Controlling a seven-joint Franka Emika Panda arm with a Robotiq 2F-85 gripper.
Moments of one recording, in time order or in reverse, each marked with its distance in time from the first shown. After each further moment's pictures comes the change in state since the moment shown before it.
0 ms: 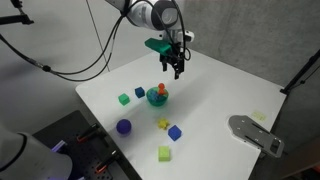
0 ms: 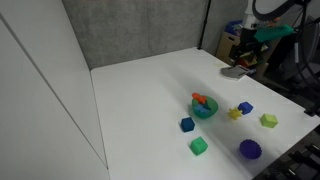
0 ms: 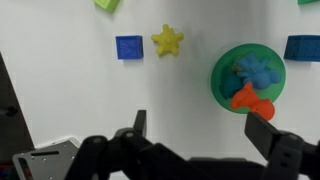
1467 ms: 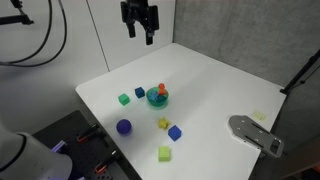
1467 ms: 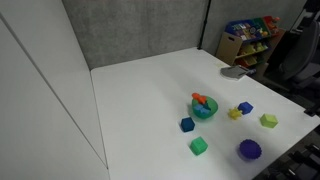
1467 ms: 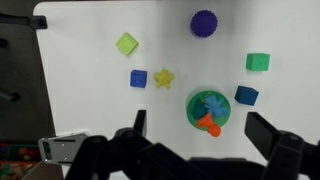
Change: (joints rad) arm -0.020 -0.612 0.032 -0.180 0.000 -0.398 -0.161
